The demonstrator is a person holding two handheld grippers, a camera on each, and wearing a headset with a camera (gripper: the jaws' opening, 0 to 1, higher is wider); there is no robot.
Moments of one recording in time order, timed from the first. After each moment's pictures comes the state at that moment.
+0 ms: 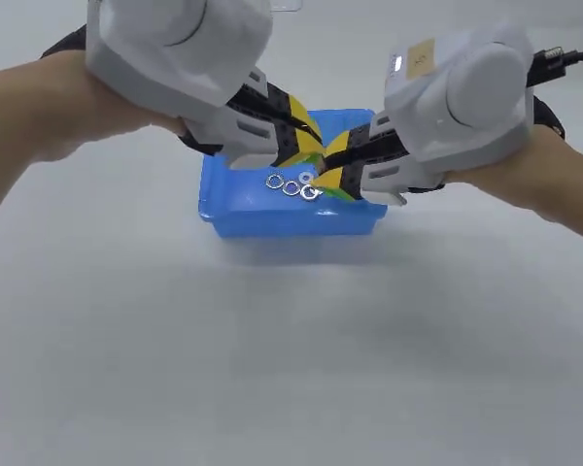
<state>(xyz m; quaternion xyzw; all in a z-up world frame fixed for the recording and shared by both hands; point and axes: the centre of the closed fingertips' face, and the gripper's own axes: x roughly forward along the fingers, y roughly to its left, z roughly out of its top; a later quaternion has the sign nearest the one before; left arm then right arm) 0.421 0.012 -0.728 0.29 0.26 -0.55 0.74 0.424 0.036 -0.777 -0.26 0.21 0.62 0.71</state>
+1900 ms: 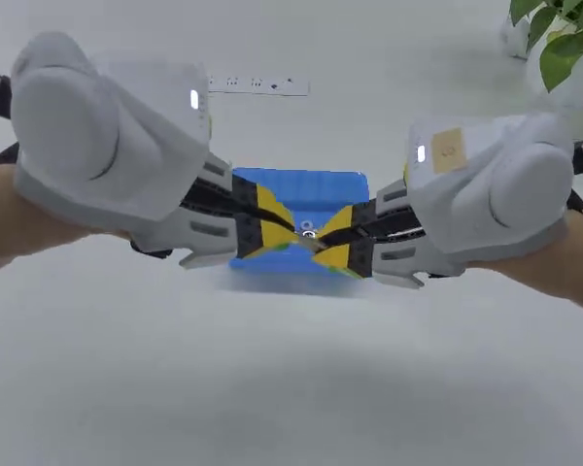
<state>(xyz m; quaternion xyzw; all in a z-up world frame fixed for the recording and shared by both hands) 0.317 0.033 -0.674 0.27 0.20 -0.55 0.76 0.324 0.035 -0.711 -0.32 0.17 0.65 0.67</state>
